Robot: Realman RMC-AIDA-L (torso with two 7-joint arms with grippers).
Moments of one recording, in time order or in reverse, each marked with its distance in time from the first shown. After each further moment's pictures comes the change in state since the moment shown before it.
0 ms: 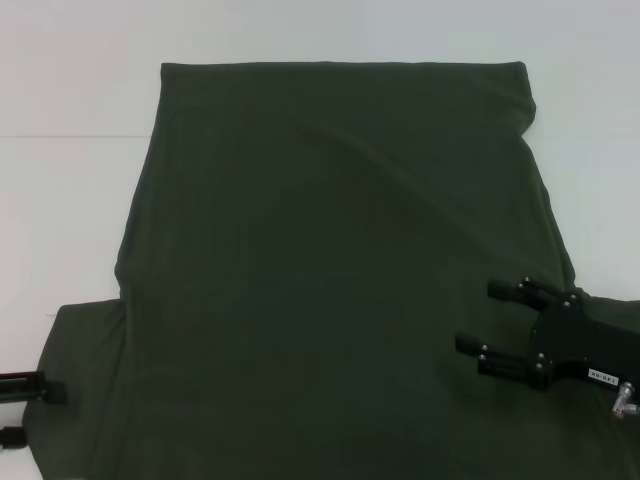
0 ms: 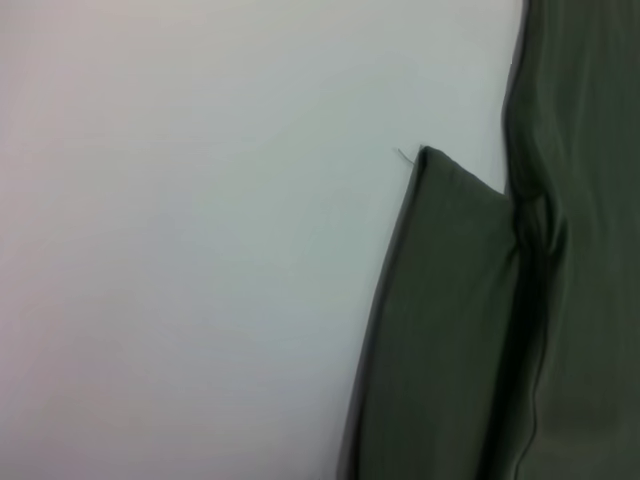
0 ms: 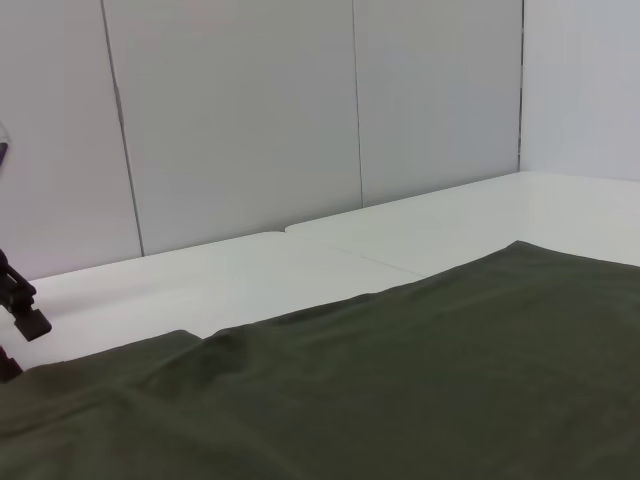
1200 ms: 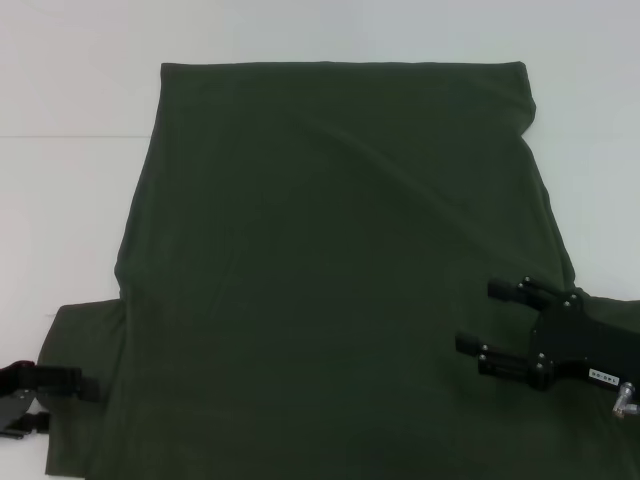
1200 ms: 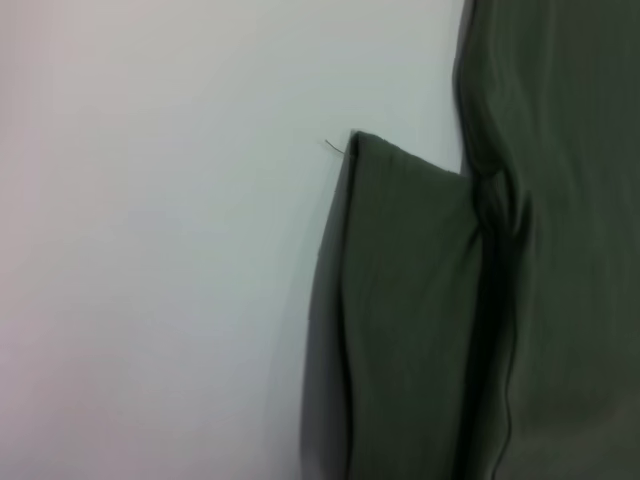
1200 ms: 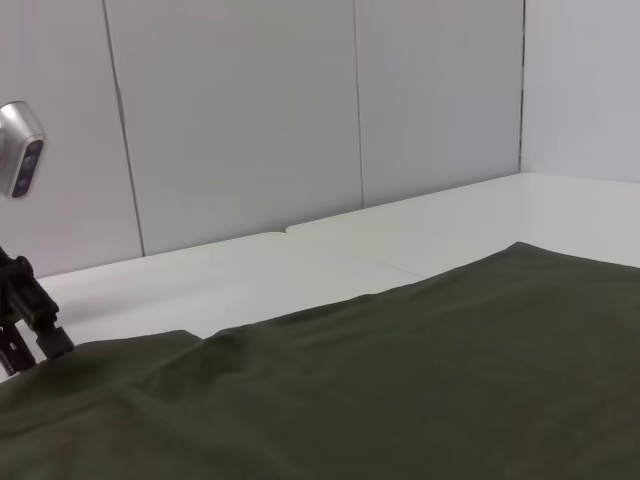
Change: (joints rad) left arm -0.048 -0.027 0.100 0.008 -0.003 -0.038 0.000; right arm 0.000 -0.001 0.000 0.000 0.000 -0.002 -0.002
